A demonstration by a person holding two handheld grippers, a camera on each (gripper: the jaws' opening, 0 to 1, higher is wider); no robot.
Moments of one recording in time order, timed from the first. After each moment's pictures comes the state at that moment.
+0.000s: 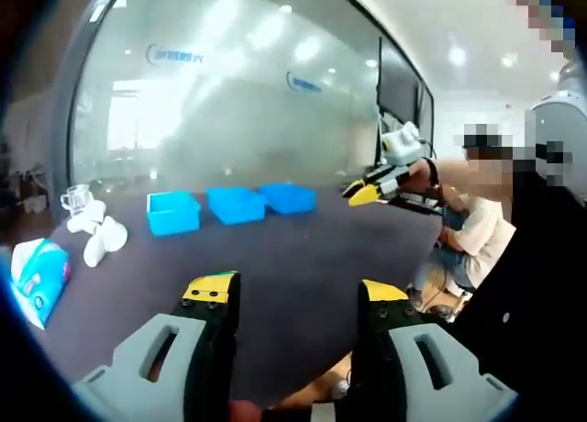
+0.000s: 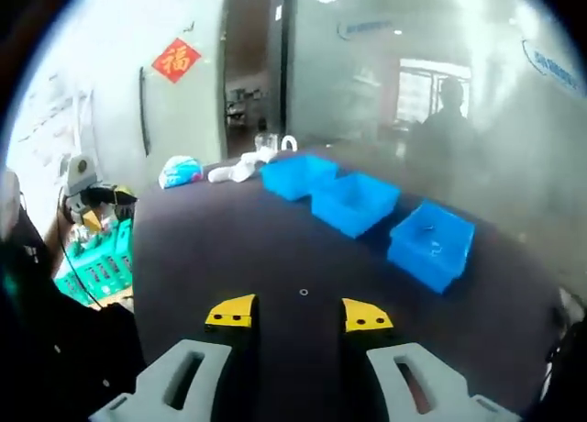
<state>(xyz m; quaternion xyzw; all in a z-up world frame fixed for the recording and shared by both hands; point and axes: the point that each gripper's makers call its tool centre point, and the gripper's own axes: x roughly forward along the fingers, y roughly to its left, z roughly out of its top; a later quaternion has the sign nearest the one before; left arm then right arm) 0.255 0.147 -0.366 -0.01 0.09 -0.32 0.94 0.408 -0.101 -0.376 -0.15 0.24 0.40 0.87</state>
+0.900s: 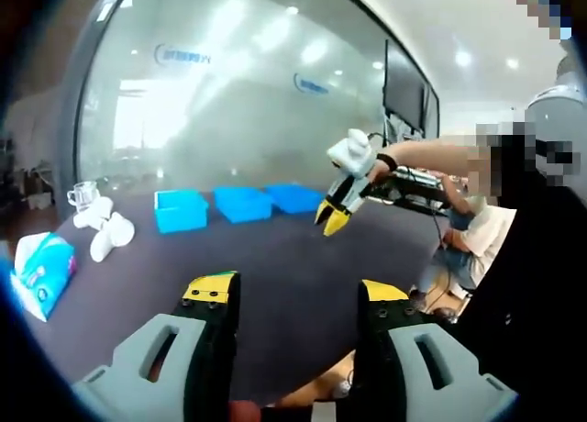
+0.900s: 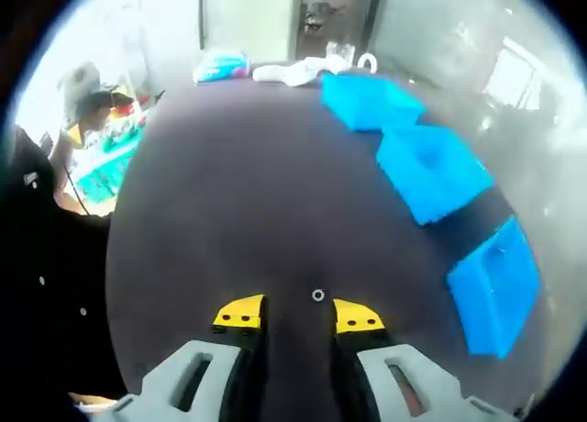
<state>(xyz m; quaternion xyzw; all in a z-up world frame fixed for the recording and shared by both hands) 0.254 0.155 -0.369 -0.01 0.09 -0.31 0.95 0.429 -0.047 -0.447 -0.33 0.36 0.49 0.72</state>
